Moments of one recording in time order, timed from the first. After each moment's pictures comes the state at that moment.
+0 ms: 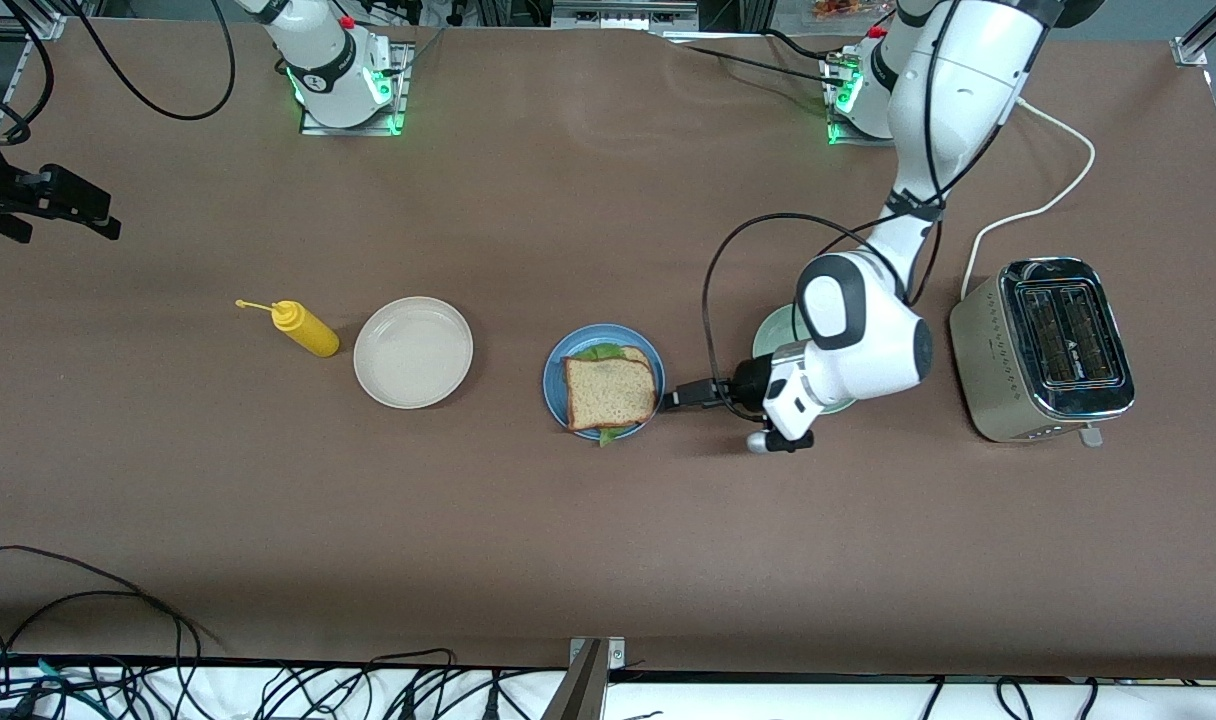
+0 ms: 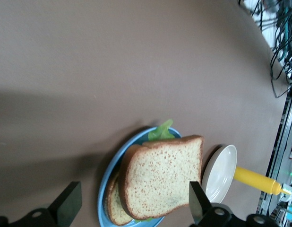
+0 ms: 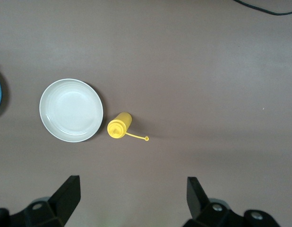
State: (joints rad) left arm -0.33 0.66 -0.07 -1.67 -1.09 2.35 0.21; right arm 0.02 -0.02 -0.08 -1.63 0.00 1.58 -0.11
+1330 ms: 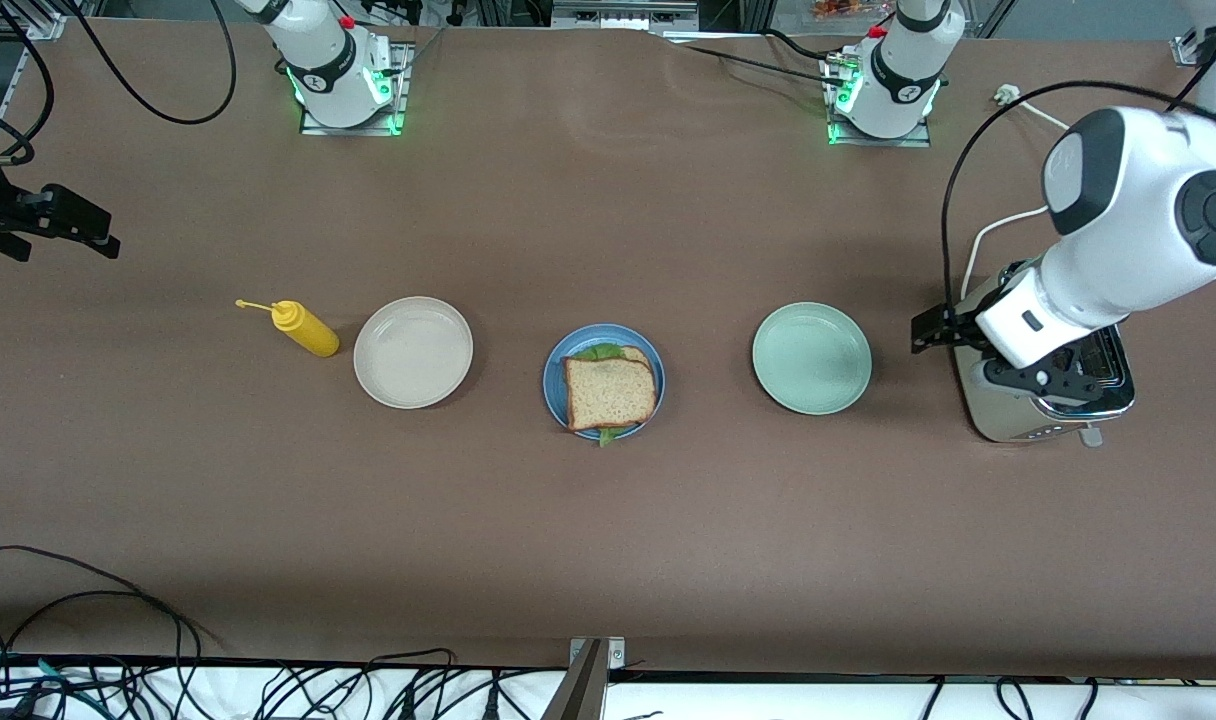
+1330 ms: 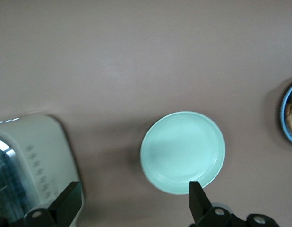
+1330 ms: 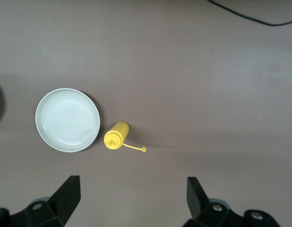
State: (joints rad) left arm -0.10 0.18 0.00 -1.78 -0.08 1.93 0.06; right arm 0.02 0.01 -0.08 -1.62 0.00 1.63 -0.11
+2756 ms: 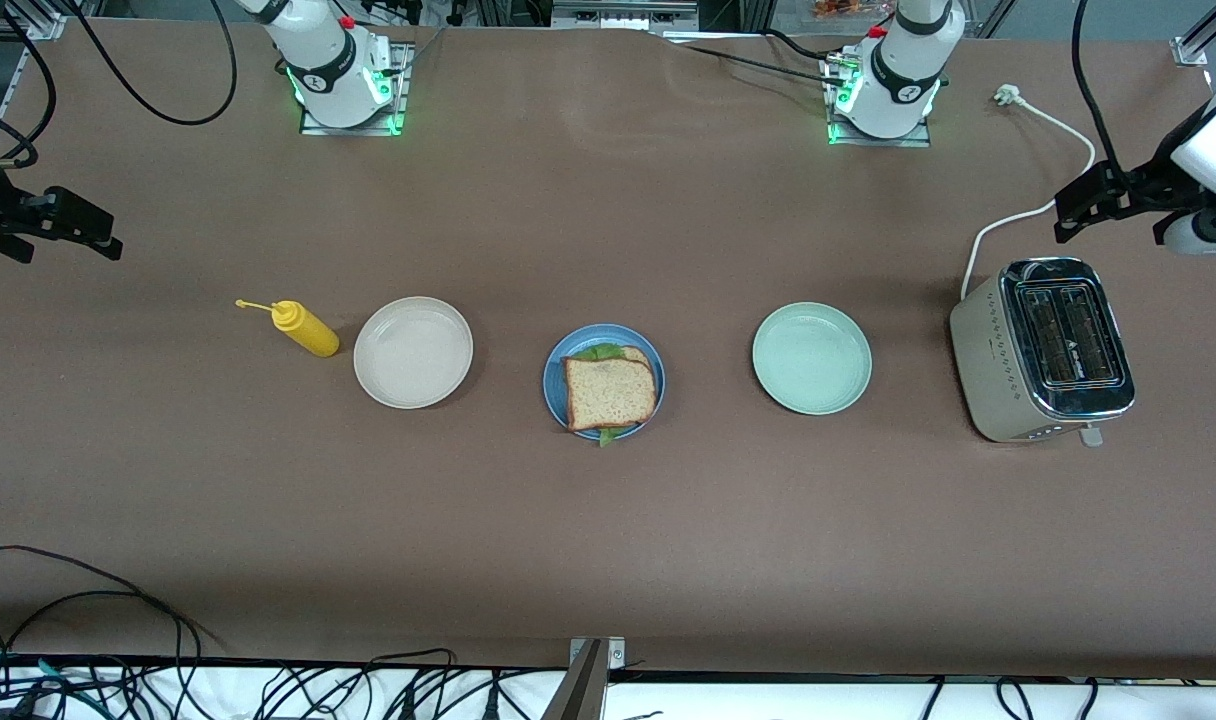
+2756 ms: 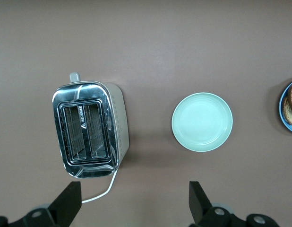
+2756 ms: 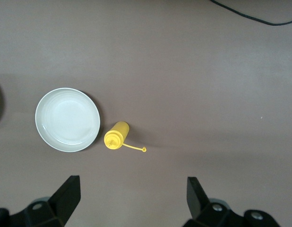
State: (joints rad) left arm 0.03 0.04 -0.11 -1.44 0.06 1.45 -0.04; right arm 0.02 0.01 -0.08 -1.62 0.00 1.63 -0.11
